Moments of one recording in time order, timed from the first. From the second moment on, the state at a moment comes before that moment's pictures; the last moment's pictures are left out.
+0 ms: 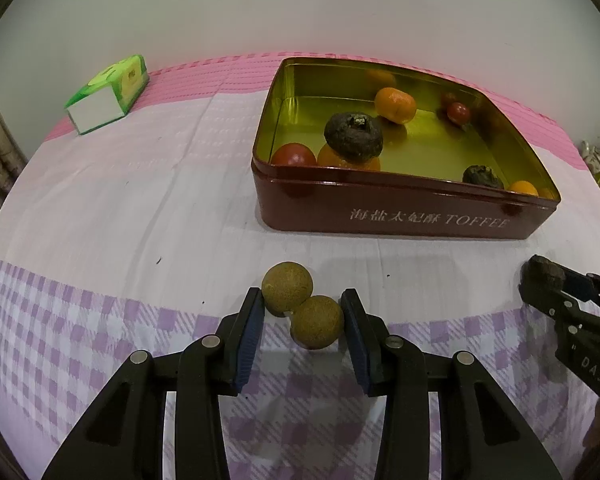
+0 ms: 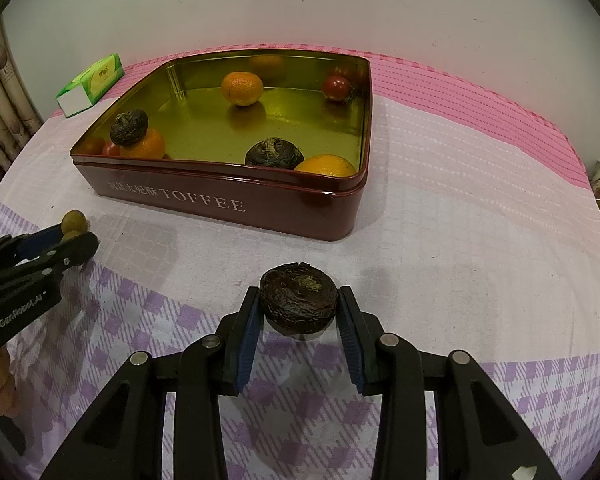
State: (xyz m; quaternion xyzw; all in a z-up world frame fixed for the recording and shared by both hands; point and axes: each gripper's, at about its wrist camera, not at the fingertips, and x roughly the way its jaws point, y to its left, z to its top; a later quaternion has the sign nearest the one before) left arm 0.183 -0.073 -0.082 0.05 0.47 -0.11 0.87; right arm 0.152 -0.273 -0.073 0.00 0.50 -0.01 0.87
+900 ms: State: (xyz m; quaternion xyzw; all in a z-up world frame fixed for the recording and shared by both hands) left arm 0.174 -0.069 -0.082 0.05 0.46 -0.11 0.88; right arm 0.151 -0.272 -0.074 0.00 0.50 -0.01 0.87
